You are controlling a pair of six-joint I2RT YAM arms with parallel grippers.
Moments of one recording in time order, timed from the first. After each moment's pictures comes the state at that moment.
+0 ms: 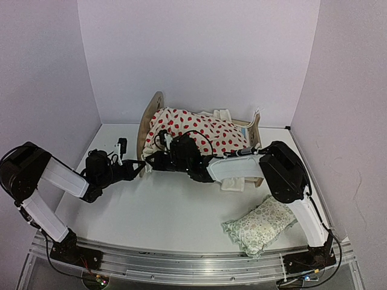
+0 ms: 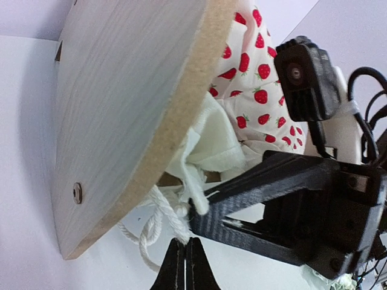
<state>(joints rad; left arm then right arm) -0.43 1.57 0.43 0.92 0.38 -0.50 0.96 2.39 1.77 0.32 -0.16 0.70</state>
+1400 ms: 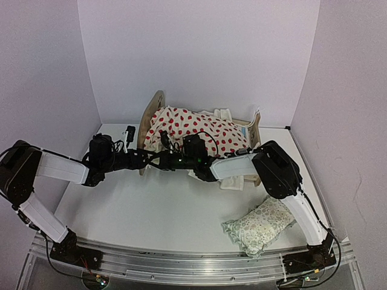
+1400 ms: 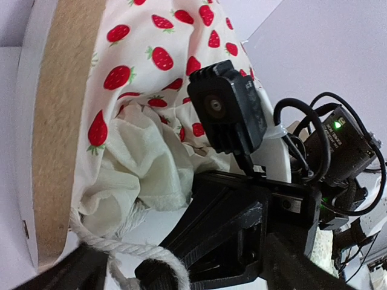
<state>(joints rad) -0.43 1.53 0.63 0.63 0.51 -0.46 0.86 2.49 1.78 0.57 -0.58 0.81</state>
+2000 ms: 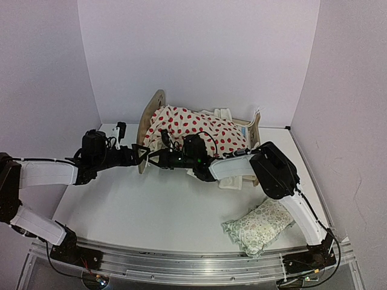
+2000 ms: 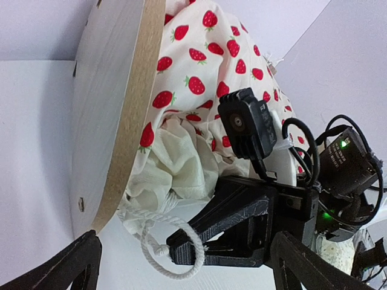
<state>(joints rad) -0.43 1.34 0.64 0.37 0.30 -0.41 0.86 2.53 1.82 0.63 -0.59 0.87</state>
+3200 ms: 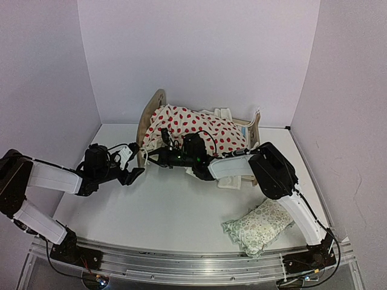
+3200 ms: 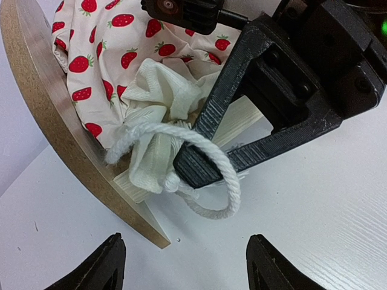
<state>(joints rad) -0.43 1.41 0.49 0.54 0.23 0.41 0.85 2.55 1.87 0.63 -0.60 0.91</state>
